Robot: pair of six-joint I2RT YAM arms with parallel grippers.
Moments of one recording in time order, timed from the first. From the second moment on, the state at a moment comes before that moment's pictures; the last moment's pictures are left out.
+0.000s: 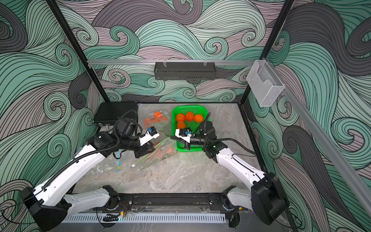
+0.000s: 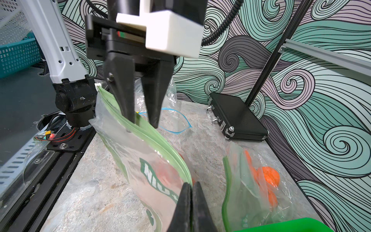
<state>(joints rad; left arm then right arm) -0.60 1.14 1.19 -0.98 0.37 0.37 0.55 1.24 0.78 0.23 -0.85 -0.50</state>
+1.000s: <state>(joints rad) -0.54 1.22 1.71 -1.32 -0.43 -0.15 0.50 1.01 0.73 0.20 -0.33 0.31</state>
